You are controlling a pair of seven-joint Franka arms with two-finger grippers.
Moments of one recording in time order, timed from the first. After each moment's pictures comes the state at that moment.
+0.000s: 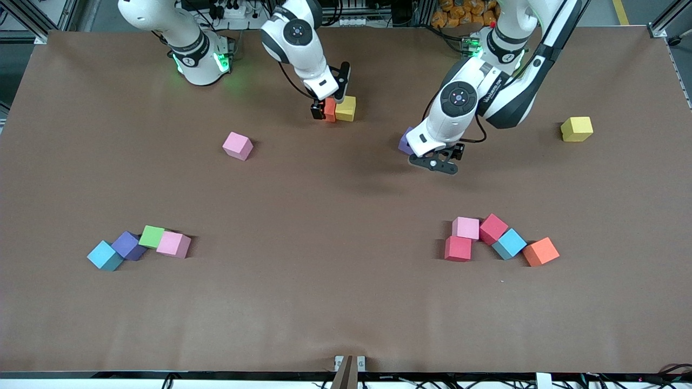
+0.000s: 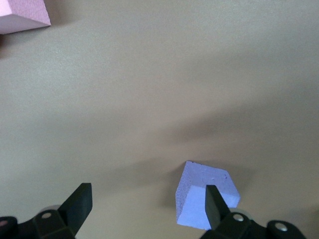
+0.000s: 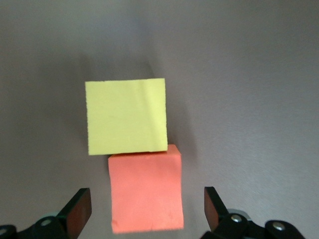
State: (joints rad) left arm -0.08 0.19 -0.53 -2.23 0.08 2.25 -0.36; right arm 1.27 0.15 -0.16 -2.46 0.35 2.65 -0.55
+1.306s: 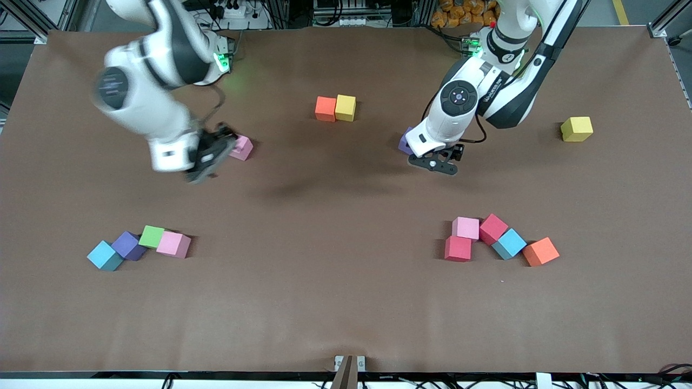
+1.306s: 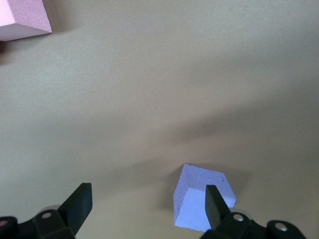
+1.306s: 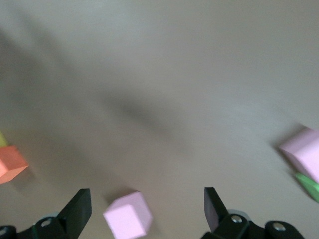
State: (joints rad) left arm -0.09 0.19 -0.54 -2.22 0.08 2.25 -0.35; right arm 0.43 0.02 -0.20 -2.07 0.20 2.06 -0.55
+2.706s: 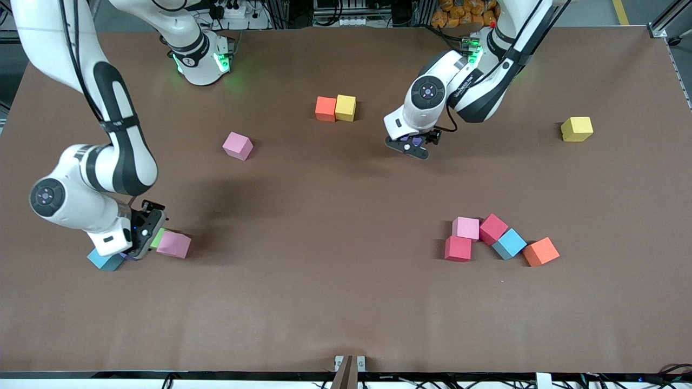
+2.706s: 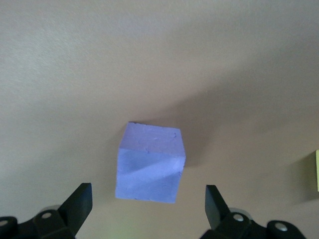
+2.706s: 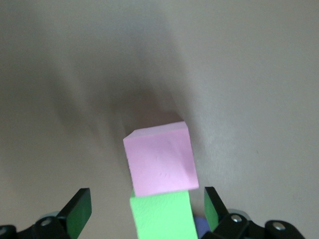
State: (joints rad) left arm -0.10 0.26 -0.65 -2.28 0.04 2.24 -0.36; right arm 0.14 0.52 -0.19 -1.80 0.19 2.28 -1.38
